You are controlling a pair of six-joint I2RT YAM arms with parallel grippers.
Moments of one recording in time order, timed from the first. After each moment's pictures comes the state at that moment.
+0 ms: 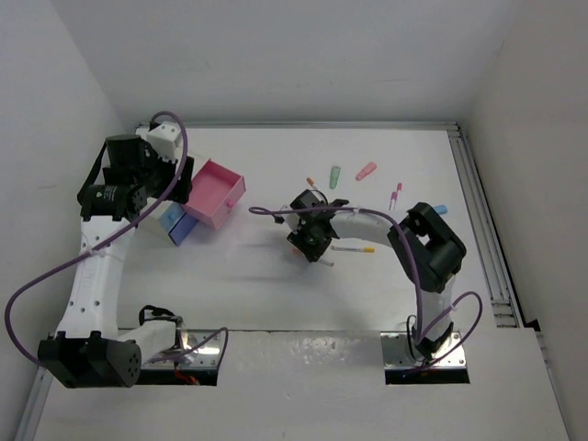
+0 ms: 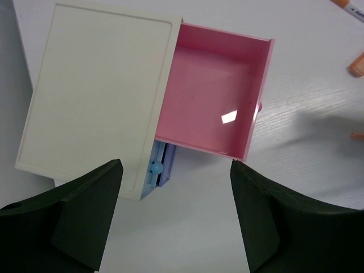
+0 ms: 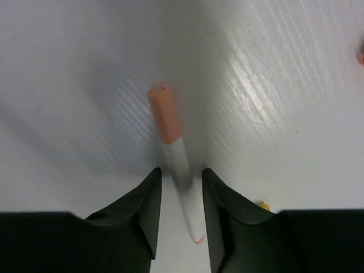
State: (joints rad) left arm 0.03 1.12 1.30 -0.78 0.15 0.25; right arm 0.74 1.91 1.14 -0.46 -0.10 -0.21
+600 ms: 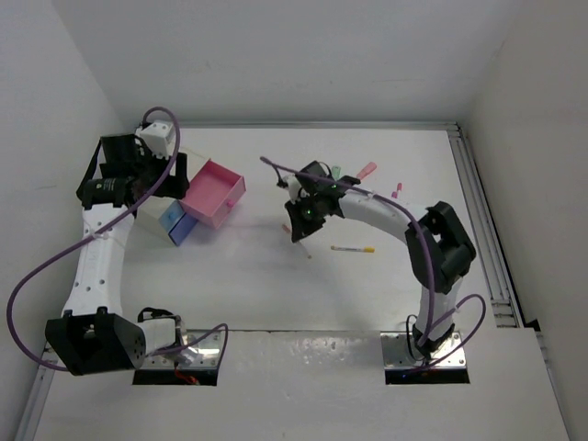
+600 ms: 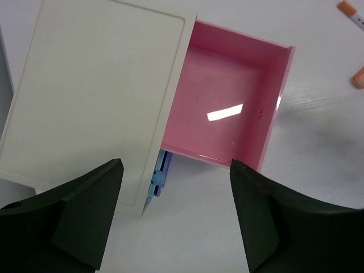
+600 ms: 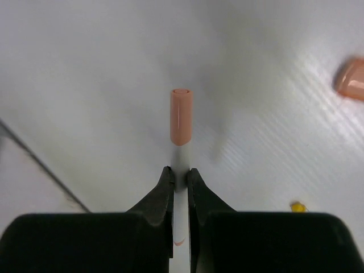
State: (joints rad) left arm 0.13 1.19 1.27 -0.71 0.23 0.23; right arm 0.69 1.89 1.30 -0.54 -0.29 0.08
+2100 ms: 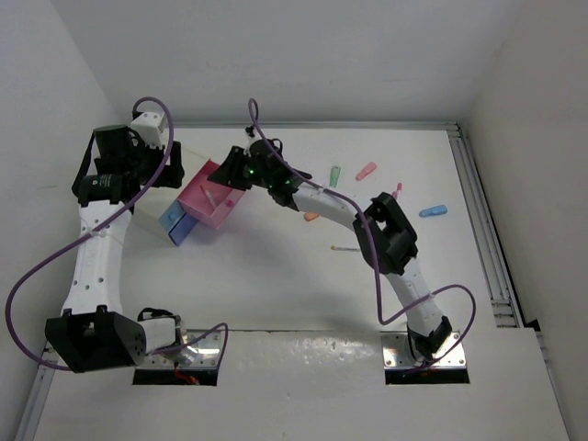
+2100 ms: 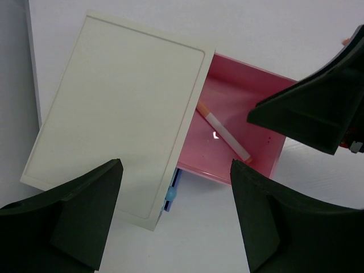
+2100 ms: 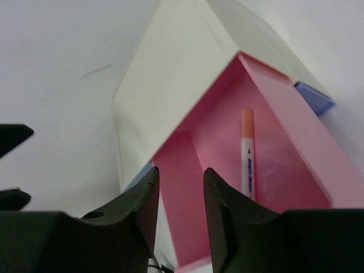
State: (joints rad) left arm 0.15 1.21 1.31 -0.66 0.21 0.19; right arm 0.79 2.27 1.82 0.19 -0.19 0.91
